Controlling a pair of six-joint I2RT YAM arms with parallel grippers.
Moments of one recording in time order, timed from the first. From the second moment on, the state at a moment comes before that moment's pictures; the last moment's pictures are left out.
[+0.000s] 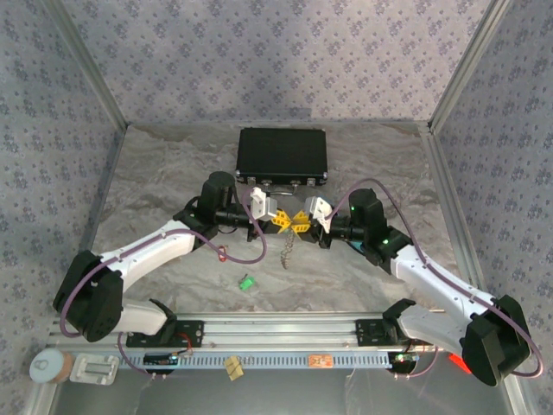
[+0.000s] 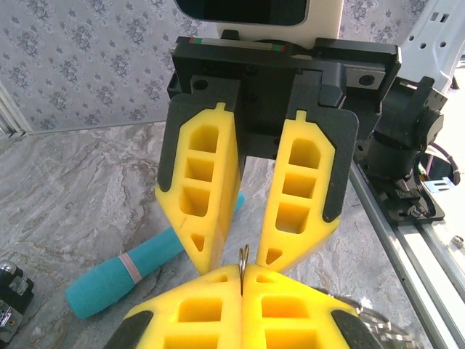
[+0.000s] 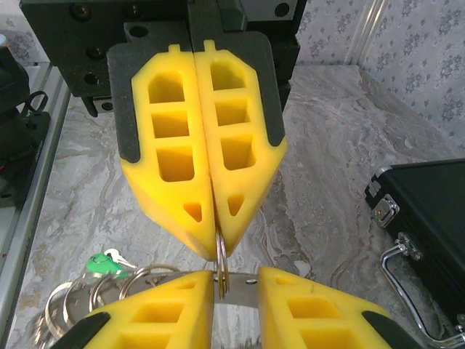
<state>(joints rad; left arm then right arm) -0.66 1.34 0.83 0.13 0.90 0.40 0.57 1.04 0.63 0.03 -0.66 -0.39</state>
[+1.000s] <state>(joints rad) -0.66 1.28 0.83 0.00 0.74 0.44 0.72 1.21 1.04 -0.60 -0.31 -0.56</state>
